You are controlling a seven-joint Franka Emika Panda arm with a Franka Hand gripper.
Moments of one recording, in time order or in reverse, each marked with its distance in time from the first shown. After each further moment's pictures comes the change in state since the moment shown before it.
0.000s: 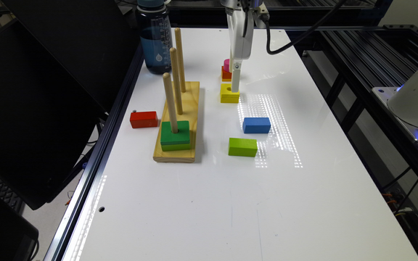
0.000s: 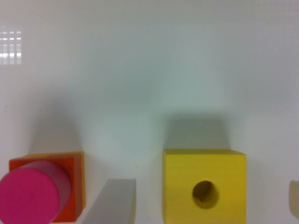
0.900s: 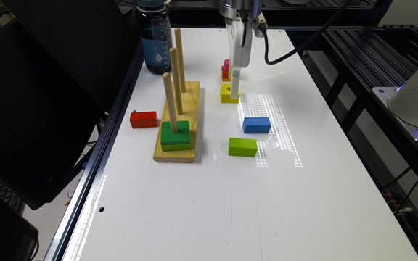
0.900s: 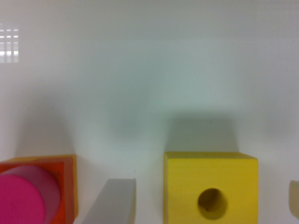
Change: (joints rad) arm 0.000 0.052 -0.004 0.003 -0.011 0.054 0.002
